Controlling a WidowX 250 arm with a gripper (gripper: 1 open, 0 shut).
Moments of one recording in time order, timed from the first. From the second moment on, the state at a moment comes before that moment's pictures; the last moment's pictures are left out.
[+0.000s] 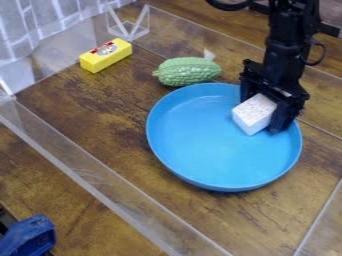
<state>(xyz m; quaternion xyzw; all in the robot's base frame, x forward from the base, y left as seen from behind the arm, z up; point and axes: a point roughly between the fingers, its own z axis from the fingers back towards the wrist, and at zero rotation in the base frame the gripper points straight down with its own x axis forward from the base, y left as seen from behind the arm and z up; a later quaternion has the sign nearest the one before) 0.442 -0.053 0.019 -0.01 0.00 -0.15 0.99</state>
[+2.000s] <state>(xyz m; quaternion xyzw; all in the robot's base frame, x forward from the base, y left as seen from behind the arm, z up) 0.441 -0.050 0.019 0.02 0.03 -0.16 0.99</state>
